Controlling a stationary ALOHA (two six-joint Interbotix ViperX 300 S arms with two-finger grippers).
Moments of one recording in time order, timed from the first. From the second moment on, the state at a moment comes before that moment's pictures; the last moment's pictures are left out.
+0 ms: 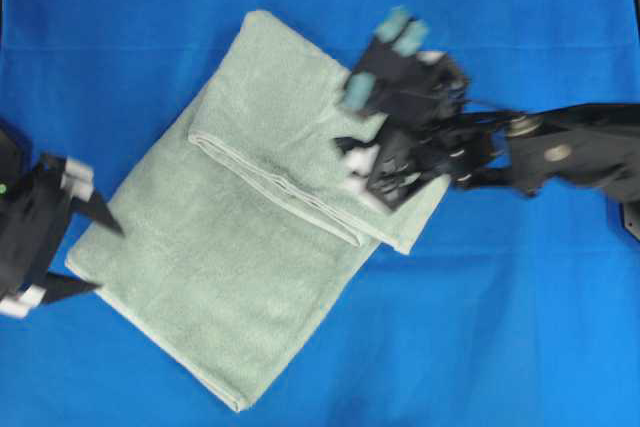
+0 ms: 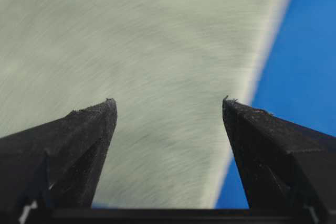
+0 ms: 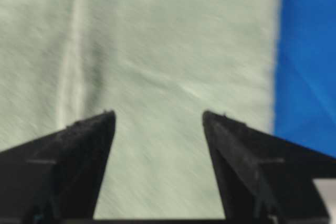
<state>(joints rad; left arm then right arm) -0.41 -0.67 1.17 0.00 0.24 0.04 0.08 -0.10 0.45 -0.70 0.68 1.11</state>
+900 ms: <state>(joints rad) -0.48 -0.06 0.95 0.00 0.15 0.23 0.04 -0.30 0.70 -0.71 0.62 1.17</state>
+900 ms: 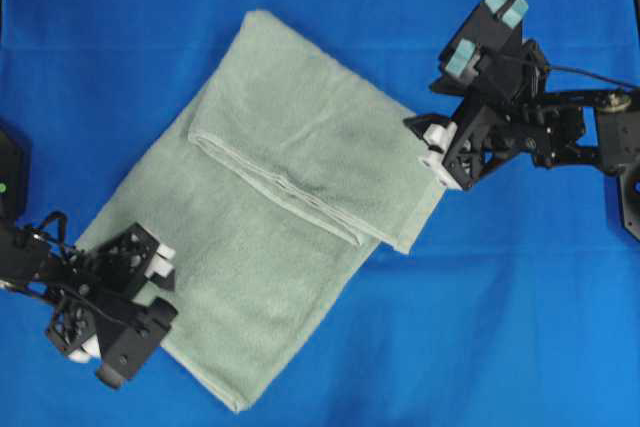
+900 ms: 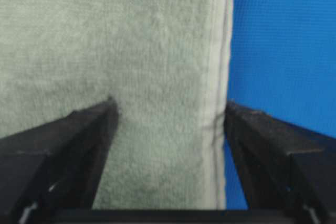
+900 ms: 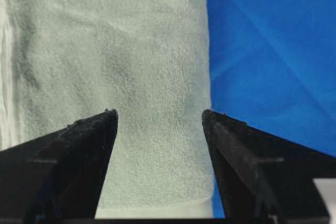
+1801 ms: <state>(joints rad) -0.11 -0.18 0.72 0.23 0.39 0.30 0.04 -0.30 0.72 -0.71 0.62 1.17</state>
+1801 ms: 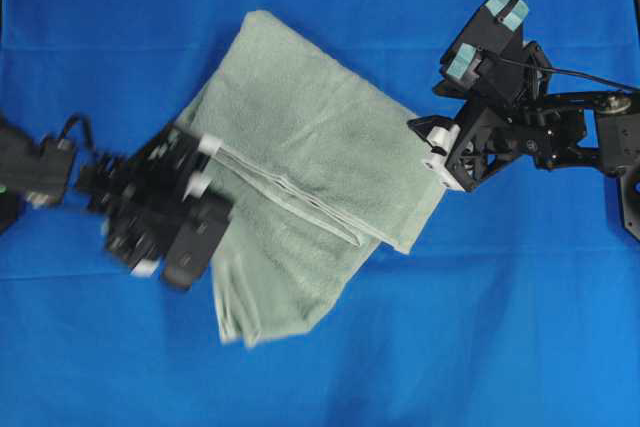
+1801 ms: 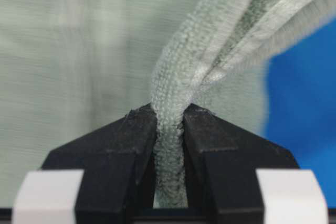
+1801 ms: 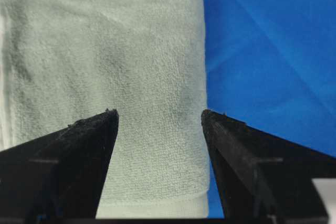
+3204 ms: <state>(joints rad) 0.27 0.19 0.28 0.26 0.34 0.82 0.06 -0.36 0.83 -0.72 0.64 1.17</state>
